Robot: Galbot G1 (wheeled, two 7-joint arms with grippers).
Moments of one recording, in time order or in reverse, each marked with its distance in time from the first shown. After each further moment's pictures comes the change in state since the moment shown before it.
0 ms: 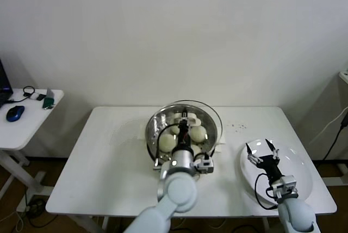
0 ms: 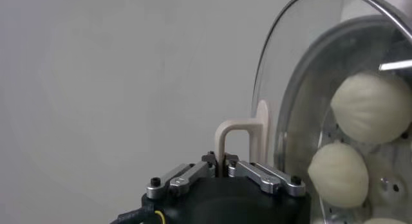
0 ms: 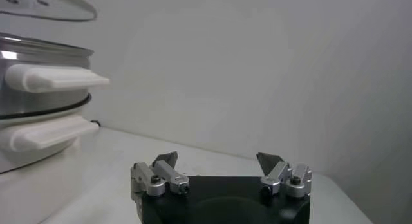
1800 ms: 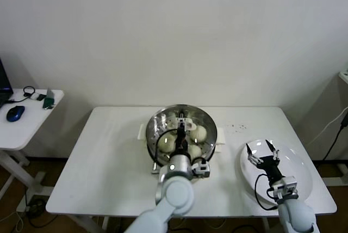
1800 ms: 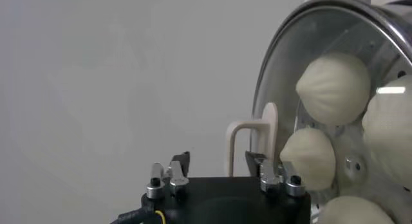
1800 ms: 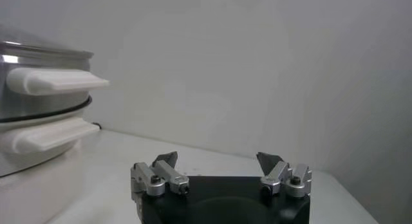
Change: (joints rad) left arm 0.030 0.027 -0.004 0.017 -0.014 0.000 -0.010; right arm 0.001 0.023 0.024 -0.006 0.002 0.002 -0.030
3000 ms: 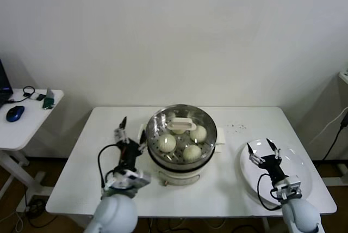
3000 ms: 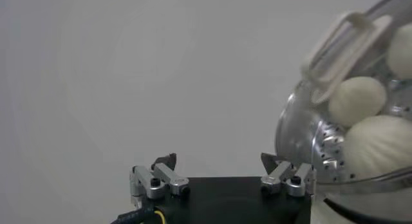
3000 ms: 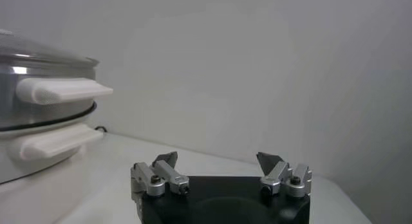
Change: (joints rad) left arm 0.353 0.199 -0.393 -0.313 -0.845 -0.187 -0.453; right arm -0.017 -0.027 0.009 0.029 0.025 -0.006 -0.026
